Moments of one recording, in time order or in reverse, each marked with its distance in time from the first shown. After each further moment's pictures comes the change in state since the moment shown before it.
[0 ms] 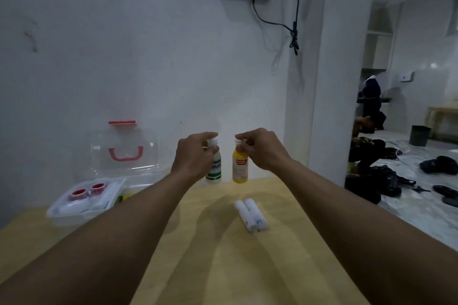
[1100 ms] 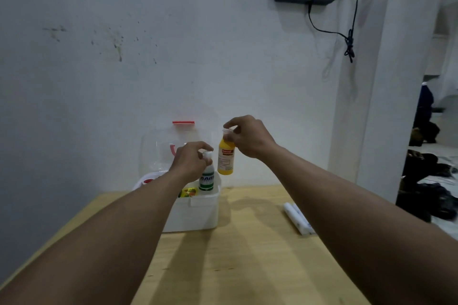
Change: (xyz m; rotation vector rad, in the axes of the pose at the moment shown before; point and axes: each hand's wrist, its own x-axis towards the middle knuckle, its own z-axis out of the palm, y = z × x) left_hand -0.012 -0.062 -0.112 0.133 -0.085 -0.287; right_hand 0.027 -0.137 0.073 0.089 -0.048 -0.143
